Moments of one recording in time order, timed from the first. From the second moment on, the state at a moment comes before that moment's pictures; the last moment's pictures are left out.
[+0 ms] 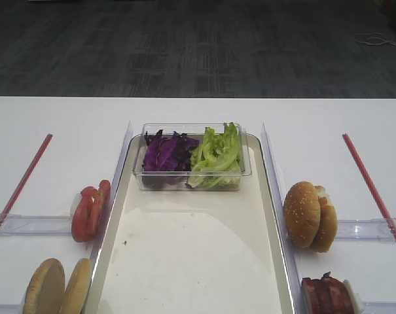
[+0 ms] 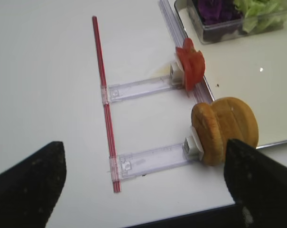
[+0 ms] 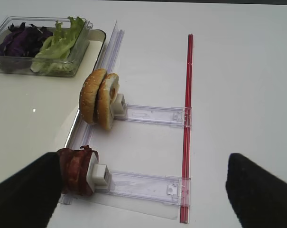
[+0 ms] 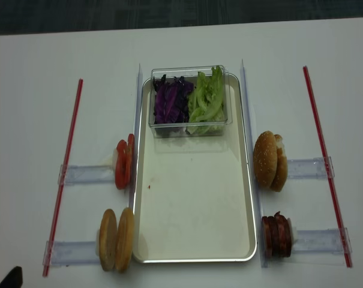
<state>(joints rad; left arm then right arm) -0.07 0.09 -0.65 -0.02 1.27 0.06 0.03 -0.02 -0.48 0.18 1.12 -0.07</state>
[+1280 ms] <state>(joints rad) -0.11 0.62 -0.81 0.03 1.27 -0.07 0.03 -0.02 -0.48 0.17 1.12 -0.05</state>
